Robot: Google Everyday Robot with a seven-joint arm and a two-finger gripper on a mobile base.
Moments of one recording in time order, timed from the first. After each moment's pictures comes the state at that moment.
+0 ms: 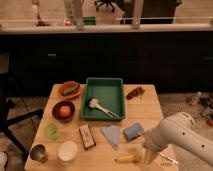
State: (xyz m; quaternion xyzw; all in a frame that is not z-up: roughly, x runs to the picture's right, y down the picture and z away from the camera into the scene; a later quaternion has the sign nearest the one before) arm 0.177 0.290 0.694 -0.31 -0.14 0.03 0.94
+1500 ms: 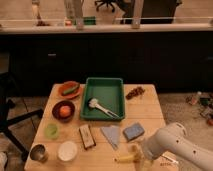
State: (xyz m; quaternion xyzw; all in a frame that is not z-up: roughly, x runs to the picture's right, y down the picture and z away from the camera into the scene) arm 0.171 0.342 0.734 -0.33 -0.17 0.03 0.93
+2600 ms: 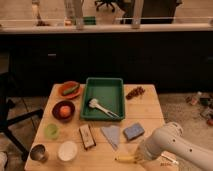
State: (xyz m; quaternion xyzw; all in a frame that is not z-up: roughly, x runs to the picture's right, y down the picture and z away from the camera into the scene) arm 0.170 0.348 0.735 -0.35 -0.16 0.01 0.92
